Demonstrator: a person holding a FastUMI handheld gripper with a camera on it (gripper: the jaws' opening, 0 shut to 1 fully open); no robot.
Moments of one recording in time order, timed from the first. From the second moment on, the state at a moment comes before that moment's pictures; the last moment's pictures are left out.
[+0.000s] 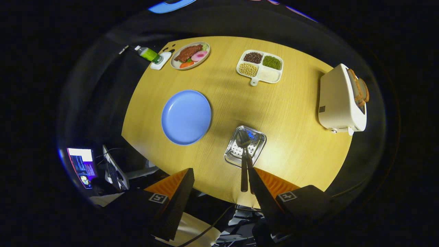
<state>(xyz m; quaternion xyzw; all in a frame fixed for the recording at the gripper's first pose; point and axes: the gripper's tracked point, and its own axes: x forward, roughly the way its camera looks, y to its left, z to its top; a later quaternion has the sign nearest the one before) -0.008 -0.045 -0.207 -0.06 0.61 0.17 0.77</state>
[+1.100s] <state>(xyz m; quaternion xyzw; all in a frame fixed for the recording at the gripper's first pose) -0.063 -0.009 -0.012 0.00 0.12 0.04 0.99</state>
